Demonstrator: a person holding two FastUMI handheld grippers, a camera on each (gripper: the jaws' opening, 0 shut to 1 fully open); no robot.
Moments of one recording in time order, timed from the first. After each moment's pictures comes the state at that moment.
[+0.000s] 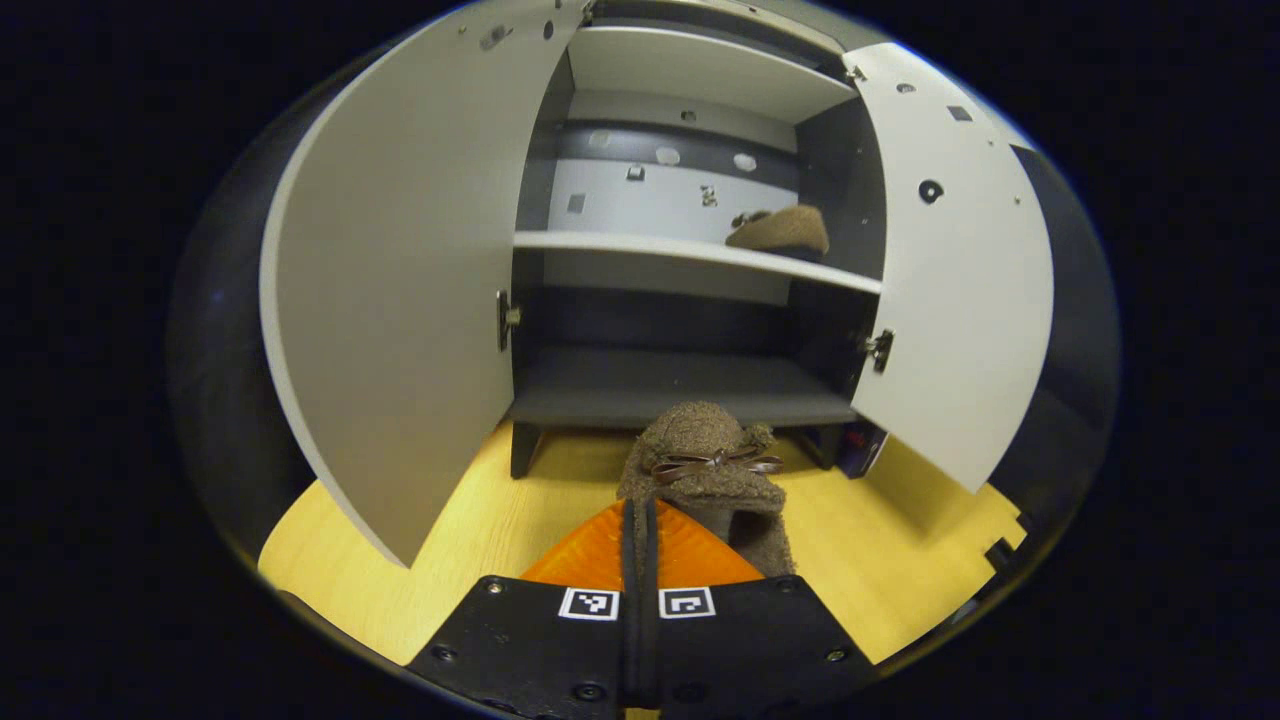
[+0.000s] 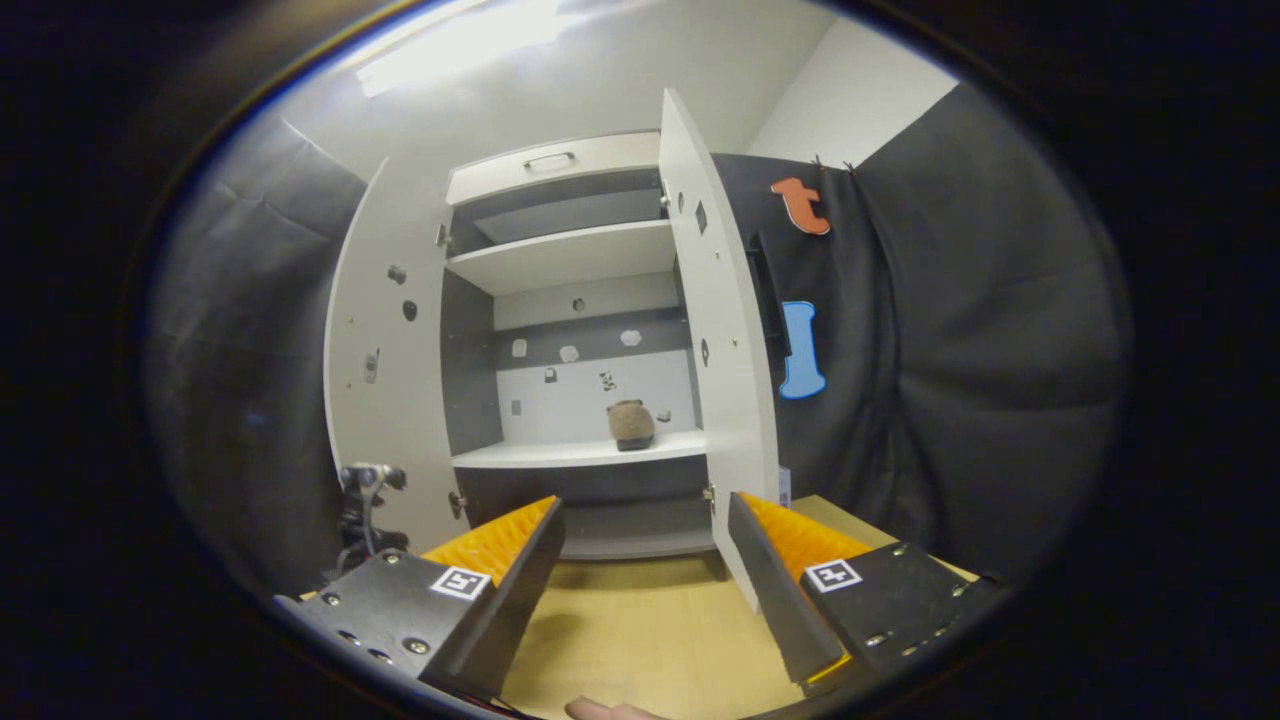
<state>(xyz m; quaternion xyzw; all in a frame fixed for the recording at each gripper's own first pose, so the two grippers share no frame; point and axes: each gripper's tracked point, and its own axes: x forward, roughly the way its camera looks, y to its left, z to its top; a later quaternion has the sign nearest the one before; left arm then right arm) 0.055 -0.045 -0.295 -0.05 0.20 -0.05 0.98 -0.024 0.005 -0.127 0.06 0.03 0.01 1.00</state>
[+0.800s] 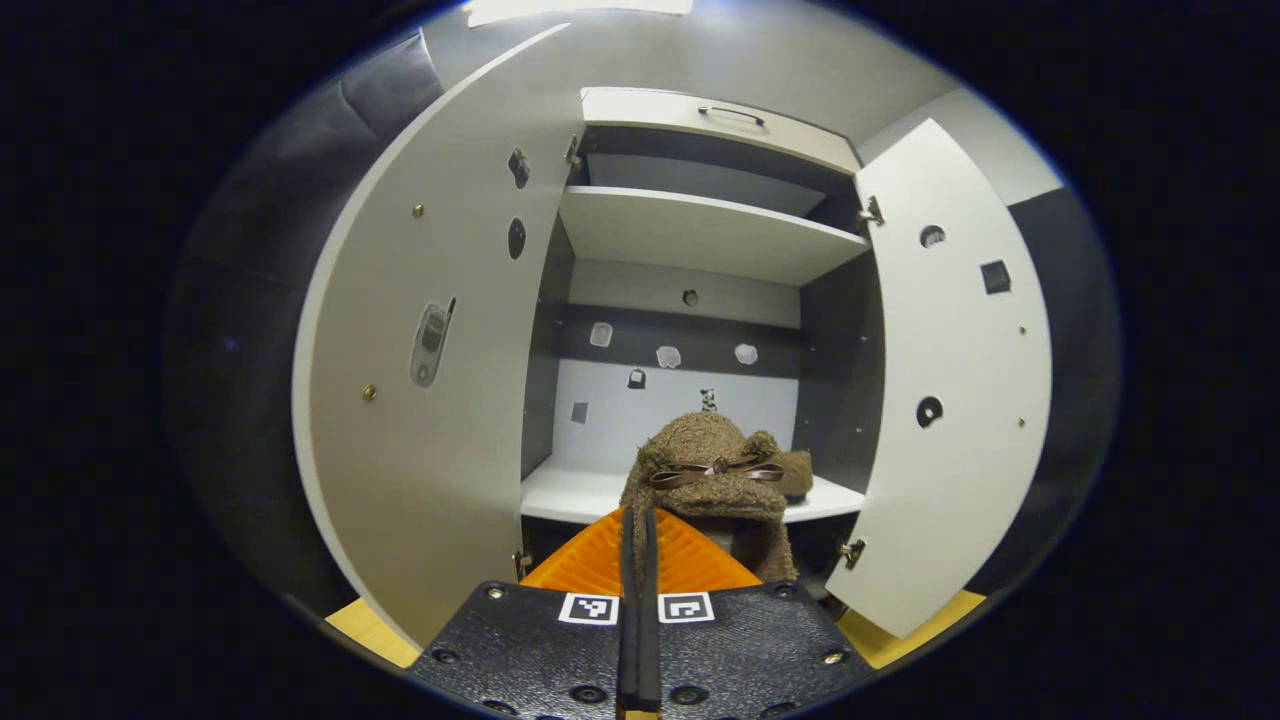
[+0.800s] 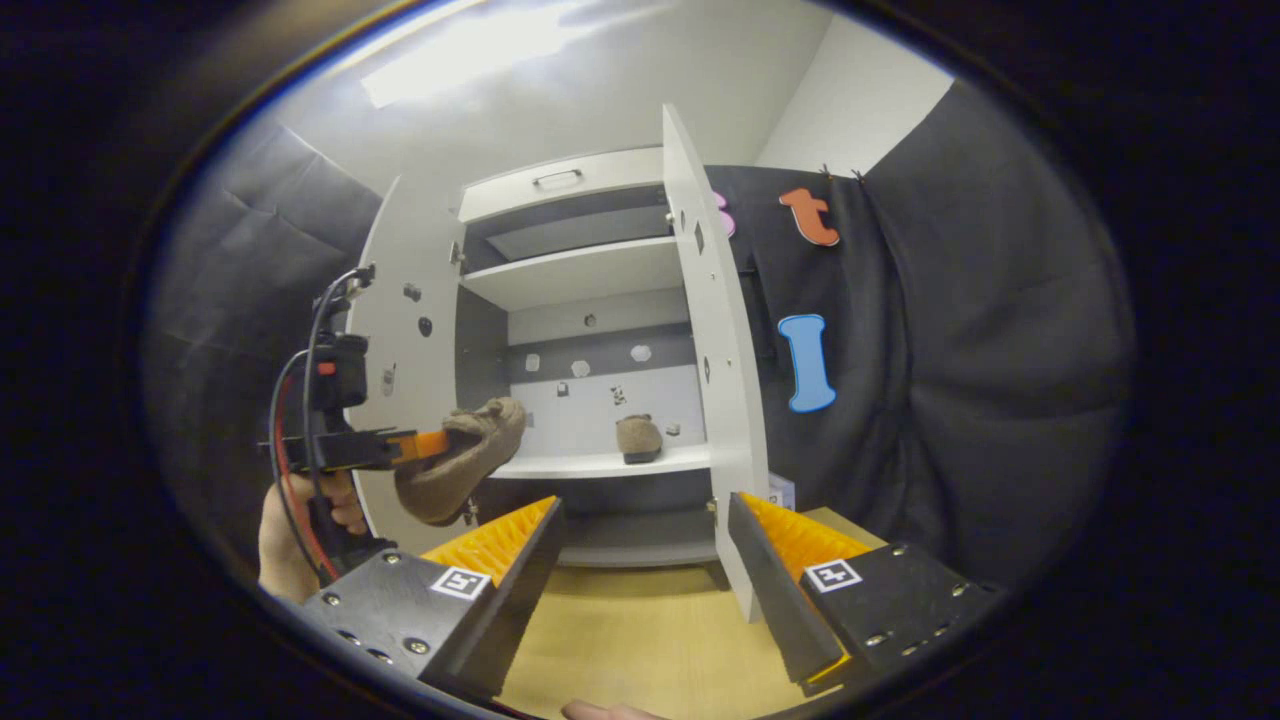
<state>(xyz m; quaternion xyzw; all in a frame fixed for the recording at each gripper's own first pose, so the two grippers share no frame) 0.146 -0.037 -0.071 -0.05 0.02 -0.01 1.00 -0.033 -0.008 -0.112 0.06 0.00 0.04 1.00</state>
